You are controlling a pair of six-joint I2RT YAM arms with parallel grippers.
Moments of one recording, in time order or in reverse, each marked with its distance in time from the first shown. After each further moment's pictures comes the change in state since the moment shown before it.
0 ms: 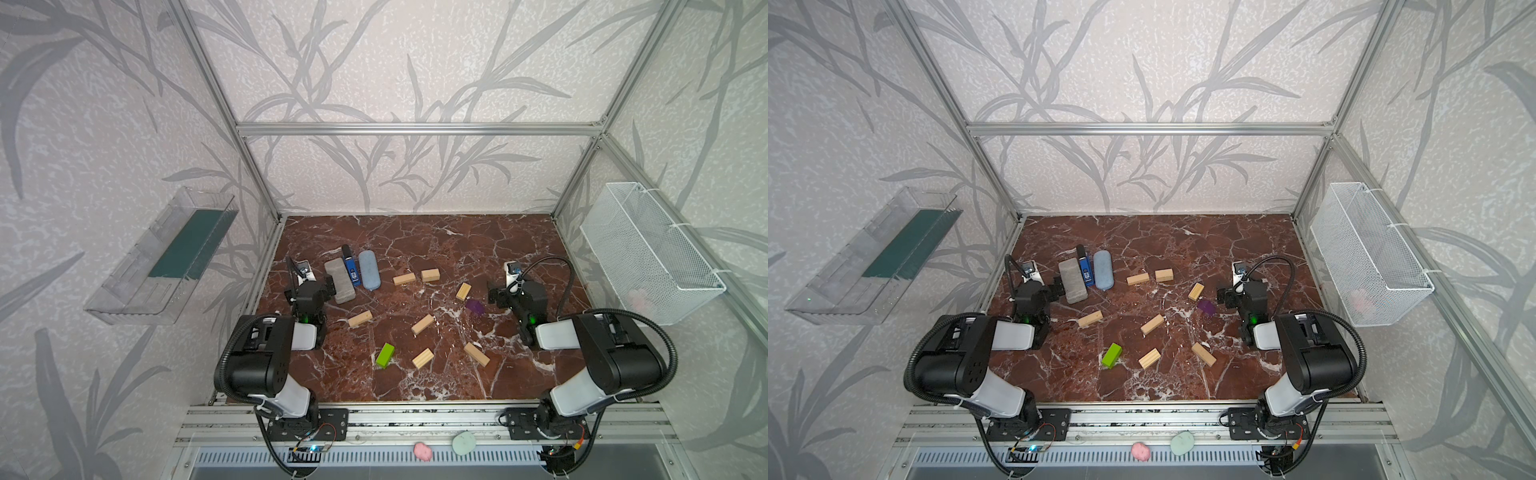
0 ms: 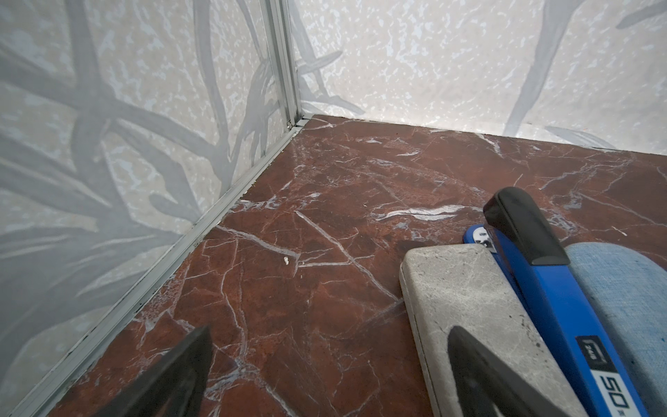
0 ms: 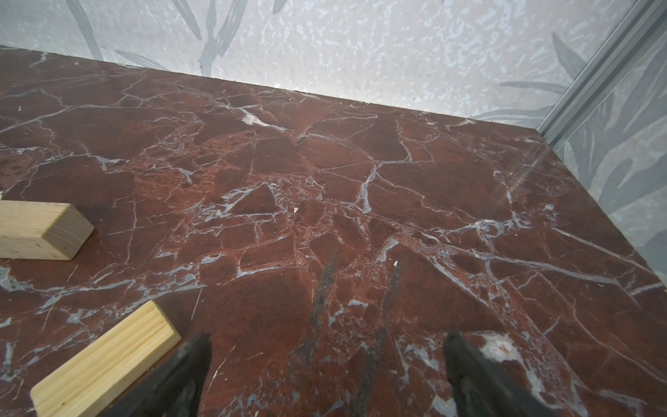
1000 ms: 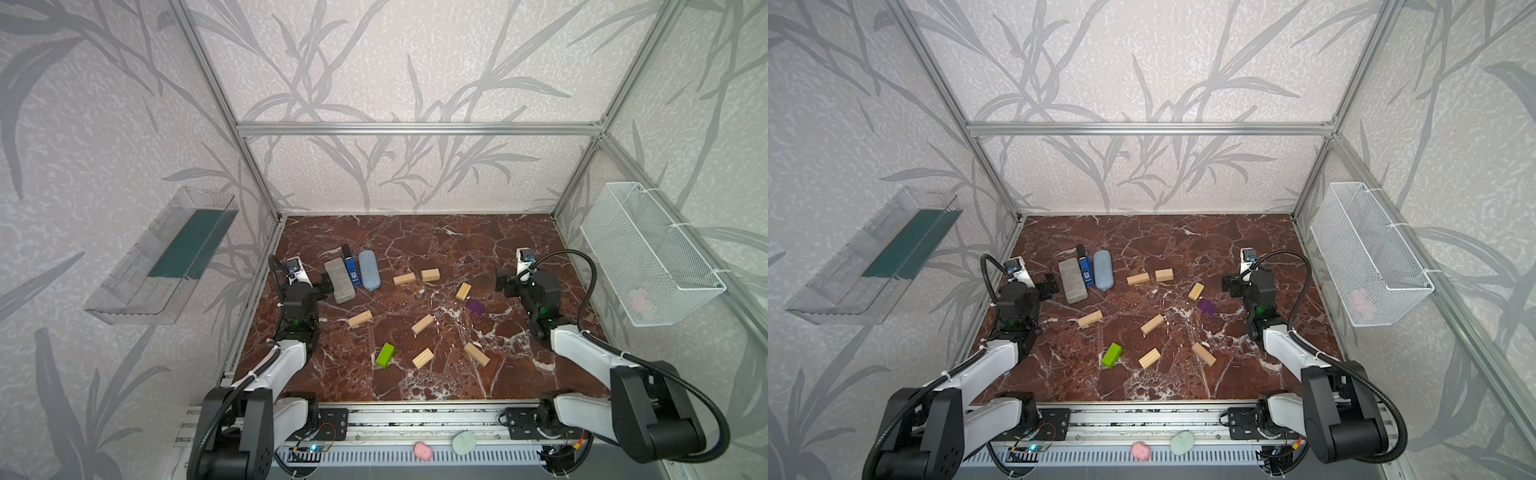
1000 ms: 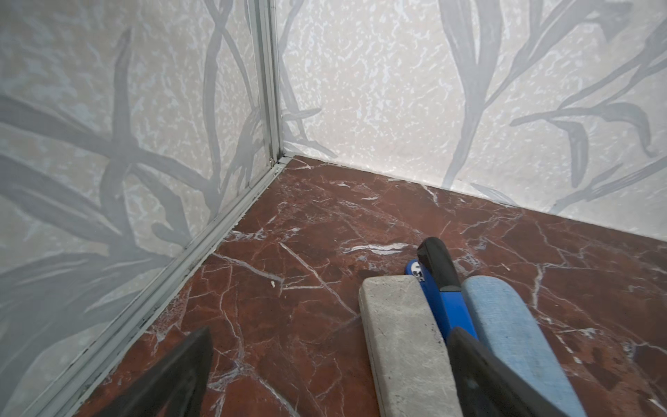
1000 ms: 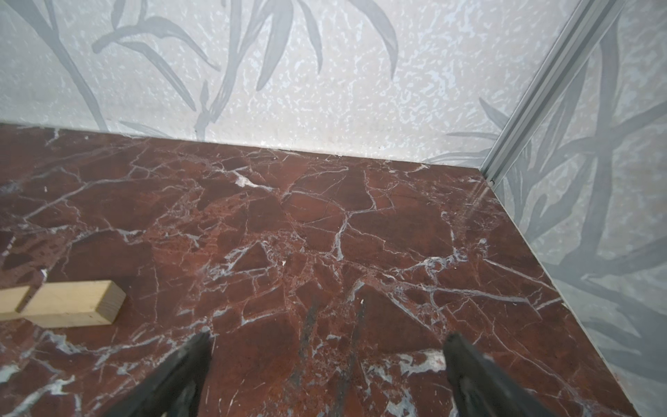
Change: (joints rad) left arm 0.000 -0.476 0.016 -0.409 0.108 -0.117; right arm 0.018 -0.370 0.137 -0.446 0.076 0.079
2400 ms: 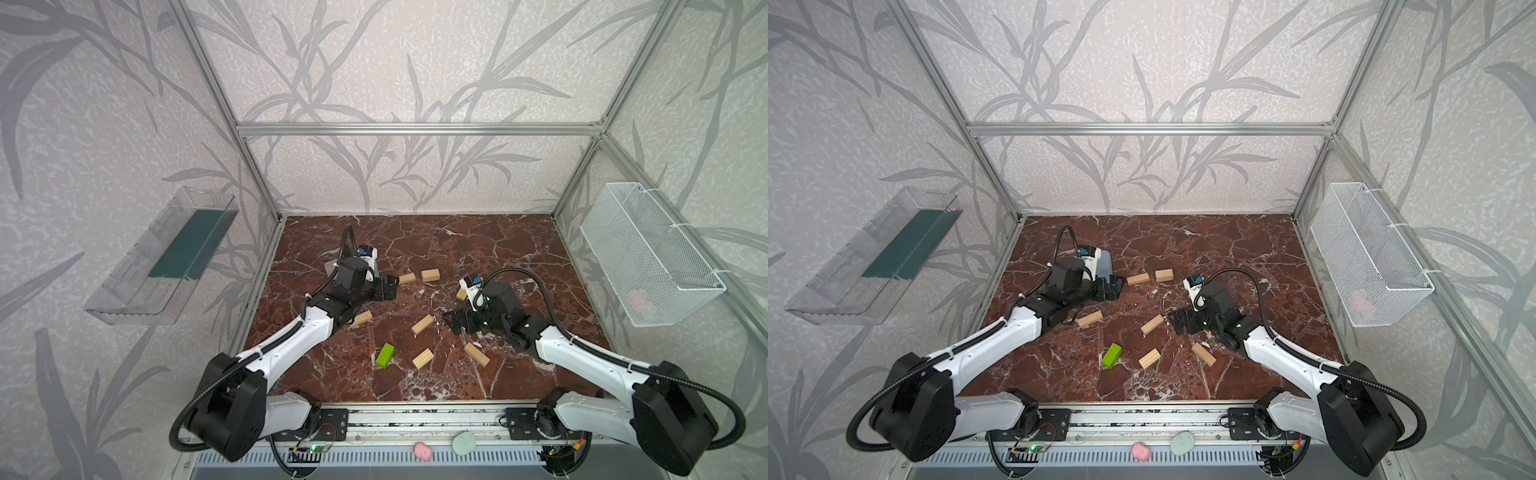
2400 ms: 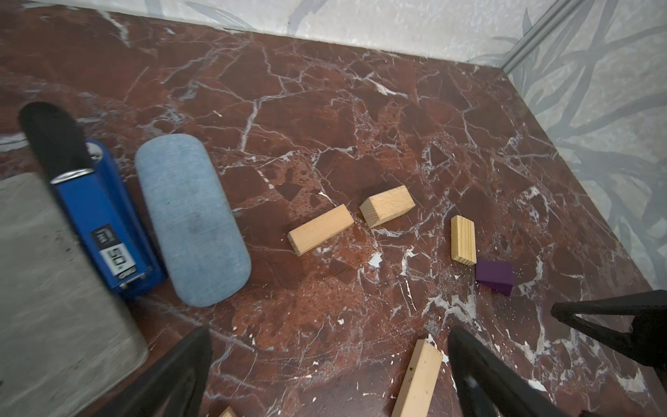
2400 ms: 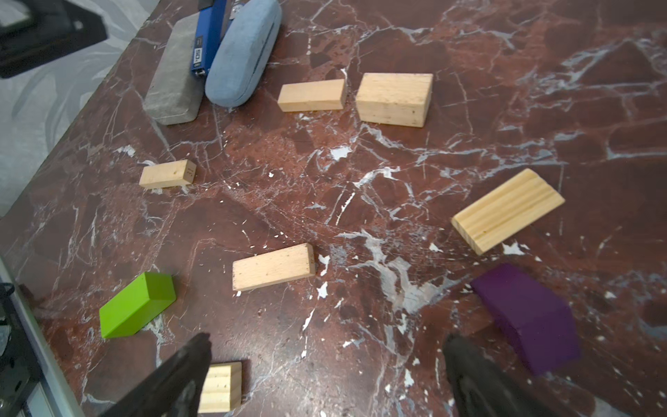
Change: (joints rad) left arm -0.447 0.239 0.425 -0.571 0.365 -0.140; right arm 0.452 -0.031 0.069 -0.493 -0.270 0.280
